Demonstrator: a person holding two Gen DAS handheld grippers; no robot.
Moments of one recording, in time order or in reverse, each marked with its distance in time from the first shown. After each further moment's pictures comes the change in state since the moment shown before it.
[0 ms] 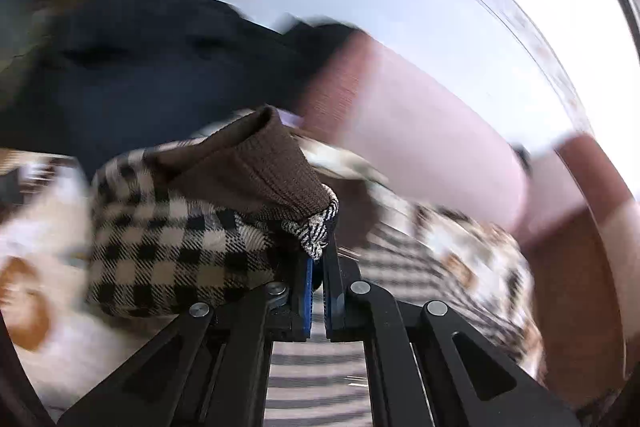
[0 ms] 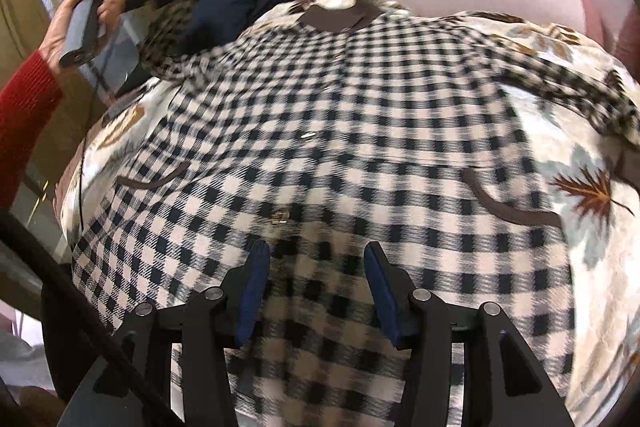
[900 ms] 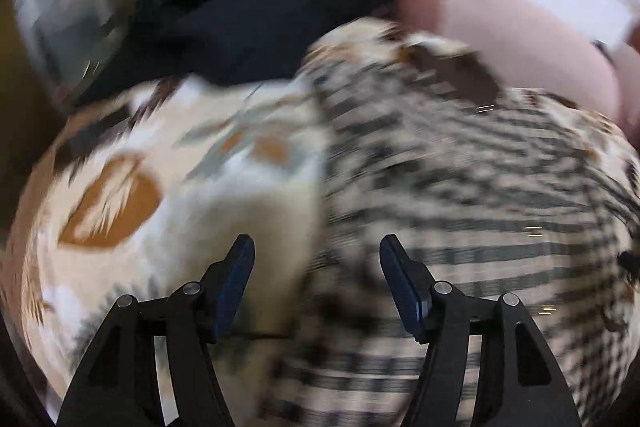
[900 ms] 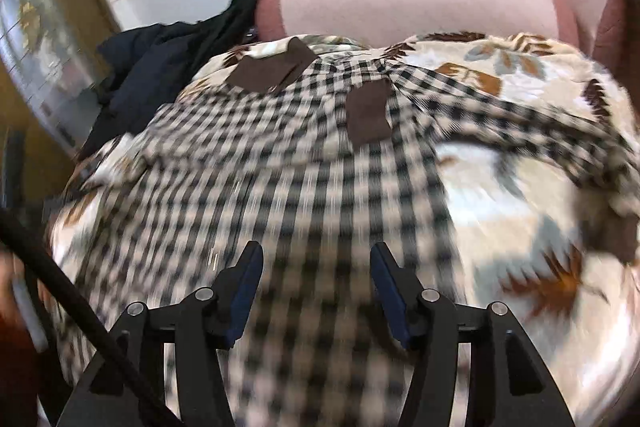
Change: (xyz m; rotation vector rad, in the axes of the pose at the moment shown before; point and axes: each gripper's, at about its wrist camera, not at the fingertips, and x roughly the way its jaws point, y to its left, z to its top) left arm -0.031 0.113 -0.153 0.103 0.069 0.465; right arm 0.053 -0.079 0.117 0.140 -0.029 -0.045
